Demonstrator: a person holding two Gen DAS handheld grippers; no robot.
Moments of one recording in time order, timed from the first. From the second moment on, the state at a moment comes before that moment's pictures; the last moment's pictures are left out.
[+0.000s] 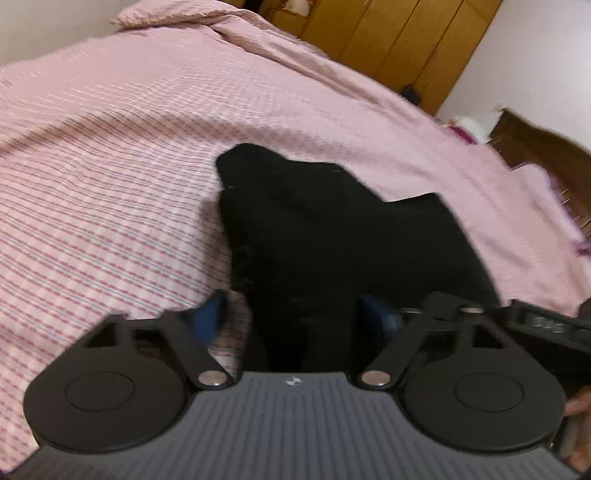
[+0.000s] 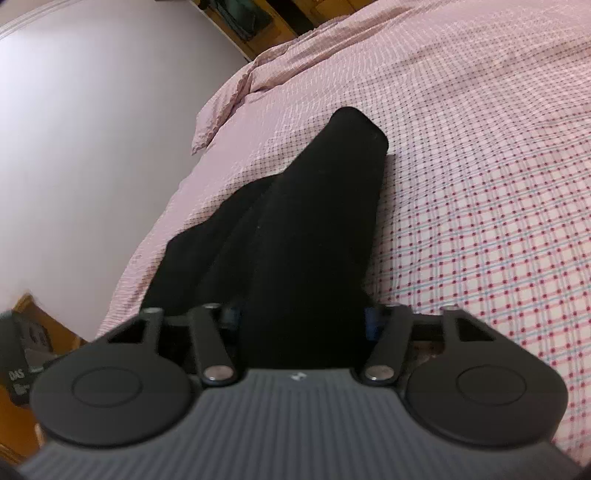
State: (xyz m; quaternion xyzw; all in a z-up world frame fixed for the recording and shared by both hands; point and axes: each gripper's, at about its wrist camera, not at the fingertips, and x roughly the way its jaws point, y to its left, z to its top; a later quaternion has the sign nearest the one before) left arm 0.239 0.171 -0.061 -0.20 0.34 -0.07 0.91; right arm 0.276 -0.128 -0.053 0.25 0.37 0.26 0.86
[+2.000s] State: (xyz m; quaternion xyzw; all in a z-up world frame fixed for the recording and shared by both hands) left arm 0.044 0.041 -0.052 -0.04 0.35 -0.05 0.94; right arm 0.061 -0.233 -0.047 0.11 0.34 0.15 0.92
